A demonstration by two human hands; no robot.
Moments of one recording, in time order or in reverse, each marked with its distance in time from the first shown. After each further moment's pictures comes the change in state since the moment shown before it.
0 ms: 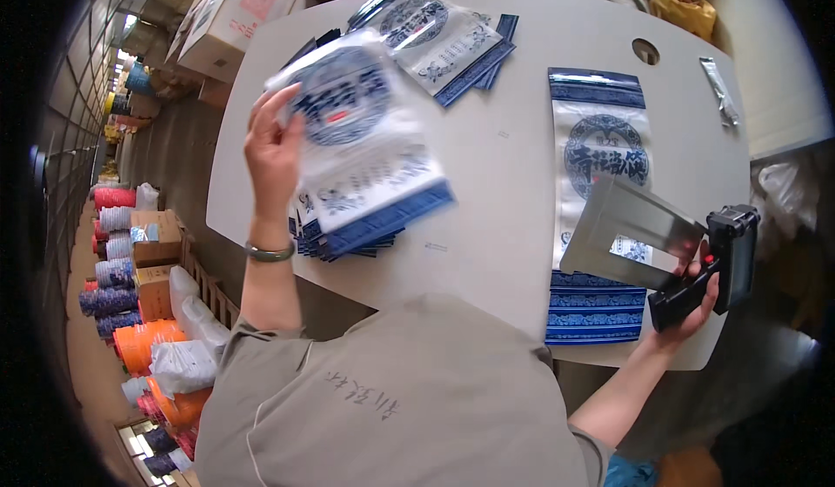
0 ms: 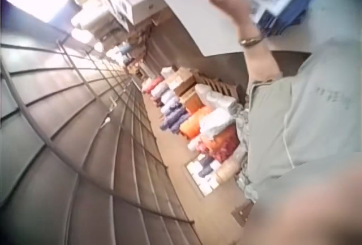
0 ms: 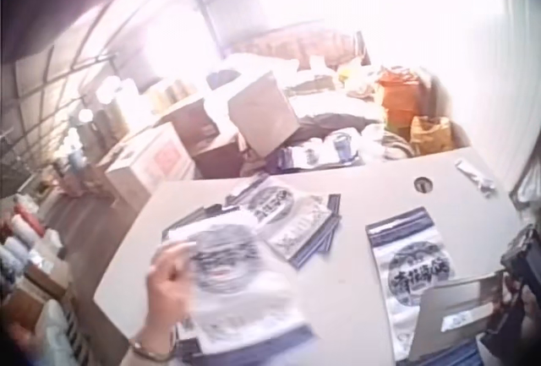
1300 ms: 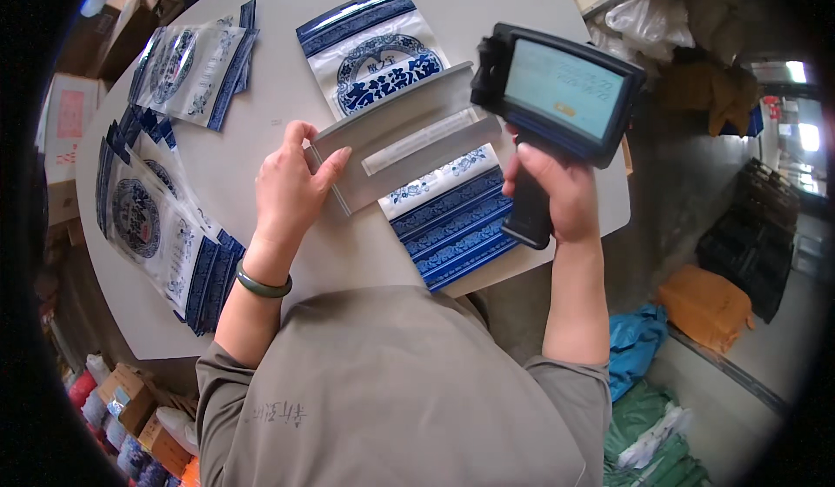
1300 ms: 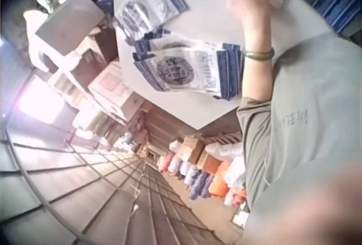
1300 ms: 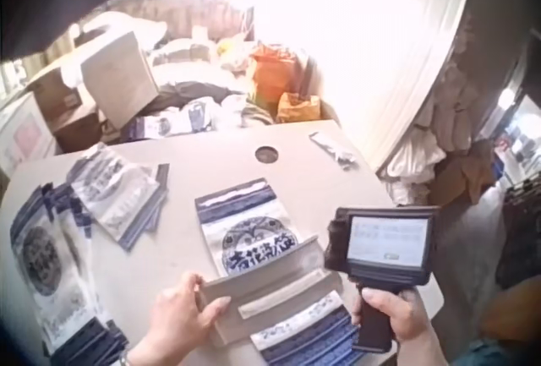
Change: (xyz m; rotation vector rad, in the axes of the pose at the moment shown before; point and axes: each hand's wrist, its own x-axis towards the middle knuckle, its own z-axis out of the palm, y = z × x) left_hand -0.070 0.111 0.175 0.044 -0.819 -0.090; right_hand -0.012 -0.014 0.105 -0.793 0.168 0.208
